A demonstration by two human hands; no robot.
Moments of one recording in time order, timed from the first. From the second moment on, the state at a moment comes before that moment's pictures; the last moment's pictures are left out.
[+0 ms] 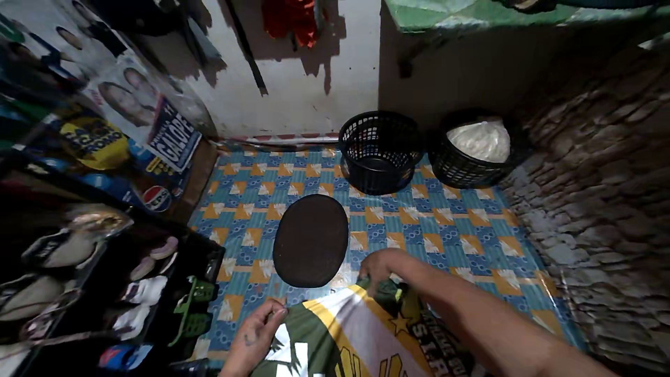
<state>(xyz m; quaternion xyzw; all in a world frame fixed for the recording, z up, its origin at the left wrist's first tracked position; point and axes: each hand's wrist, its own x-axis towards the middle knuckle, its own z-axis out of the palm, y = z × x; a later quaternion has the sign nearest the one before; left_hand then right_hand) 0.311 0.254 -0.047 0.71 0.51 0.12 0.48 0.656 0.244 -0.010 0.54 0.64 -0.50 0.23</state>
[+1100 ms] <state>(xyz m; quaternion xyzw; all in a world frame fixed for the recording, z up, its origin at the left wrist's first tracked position) 0.197 0.093 0.079 0.80 0.55 -0.03 0.25 0.655 -0.095 0.102 0.69 0.68 -0.23 -0.12</state>
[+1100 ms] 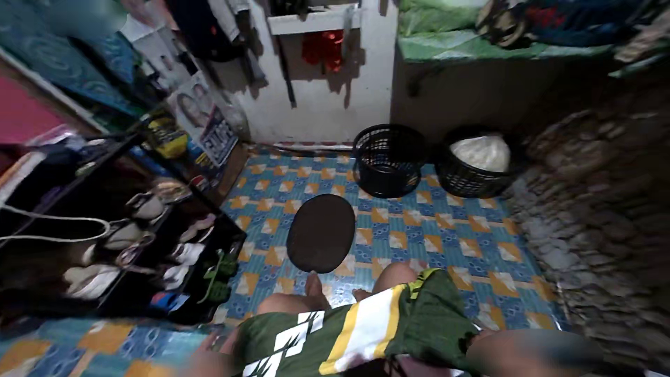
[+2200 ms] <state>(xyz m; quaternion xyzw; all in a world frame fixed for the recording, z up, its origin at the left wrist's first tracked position) 0.516 0.100 0.145 0.71 0.28 0.29 0.57 0.755 0.006 -0.041 0.63 0.30 -0.60 -0.39</state>
